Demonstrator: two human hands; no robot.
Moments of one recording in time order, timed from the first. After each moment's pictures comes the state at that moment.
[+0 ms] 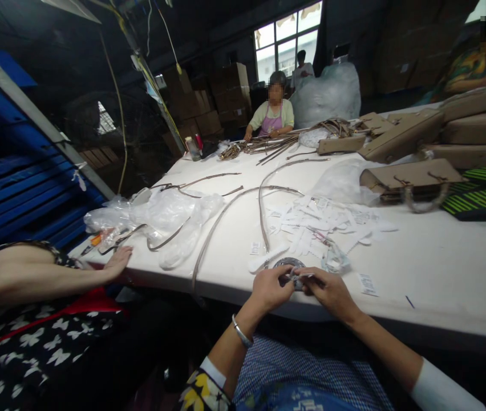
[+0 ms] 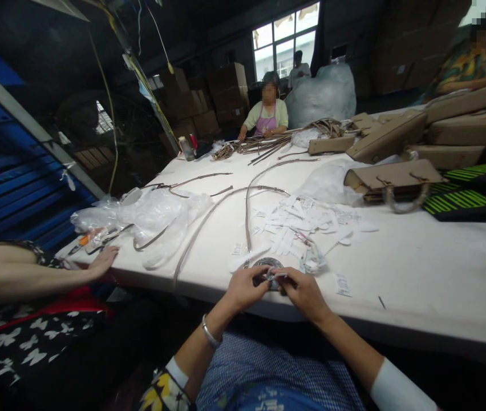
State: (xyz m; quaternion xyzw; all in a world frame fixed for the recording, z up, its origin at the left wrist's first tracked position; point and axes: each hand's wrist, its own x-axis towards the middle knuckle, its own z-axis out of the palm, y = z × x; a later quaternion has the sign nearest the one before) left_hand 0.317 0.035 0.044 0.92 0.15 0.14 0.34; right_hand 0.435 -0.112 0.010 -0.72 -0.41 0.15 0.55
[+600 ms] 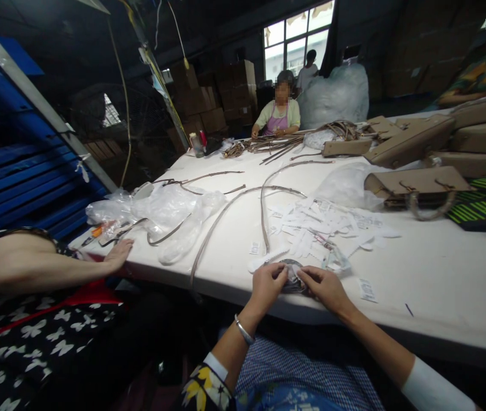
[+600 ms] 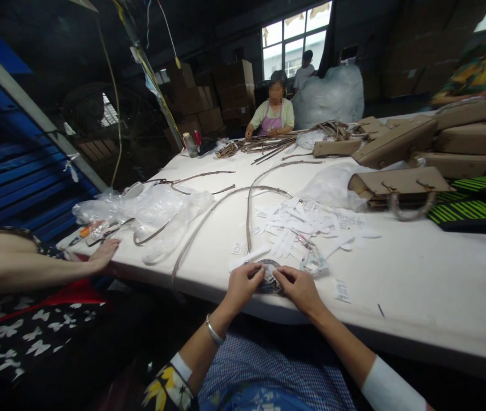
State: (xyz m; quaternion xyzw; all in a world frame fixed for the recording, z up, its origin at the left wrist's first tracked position) left_hand 0.327 0.036 0.026 0.83 0.22 0.23 0.46; right_hand 0.440 -0.099 0.023 -0.76 -0.35 0.21 0.51
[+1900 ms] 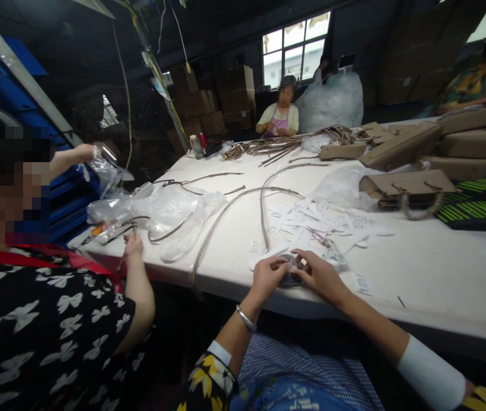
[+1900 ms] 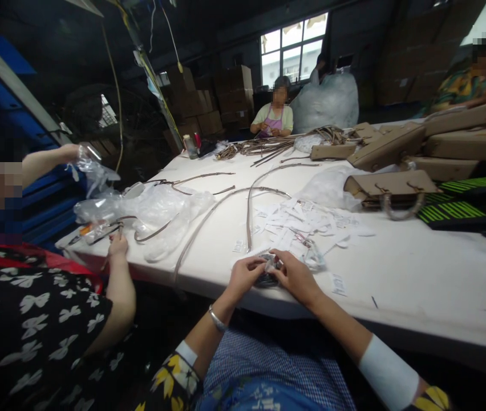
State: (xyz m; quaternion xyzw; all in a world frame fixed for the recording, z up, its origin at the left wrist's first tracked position) left_hand 0.334 0.043 0.017 0.74 0.24 0.20 0.60; right_hand 0.450 -0.092 0.032 -0.78 -0.49 0.07 0.39
